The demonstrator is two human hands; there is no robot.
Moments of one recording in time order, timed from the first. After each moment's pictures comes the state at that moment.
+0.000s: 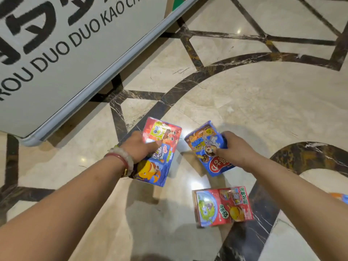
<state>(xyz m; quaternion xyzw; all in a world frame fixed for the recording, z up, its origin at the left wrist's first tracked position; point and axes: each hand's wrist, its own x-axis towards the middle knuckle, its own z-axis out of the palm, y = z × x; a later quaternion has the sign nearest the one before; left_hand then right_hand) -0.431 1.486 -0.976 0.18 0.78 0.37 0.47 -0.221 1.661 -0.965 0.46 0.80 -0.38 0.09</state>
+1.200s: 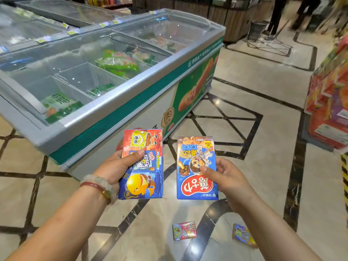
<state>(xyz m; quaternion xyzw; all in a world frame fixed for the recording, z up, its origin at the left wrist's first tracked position) -0.334 1.409 -0.202 0.06 0.63 0.61 0.48 -0.119 1.547 -0.208 0.43 0.56 -0.69 -0.18</state>
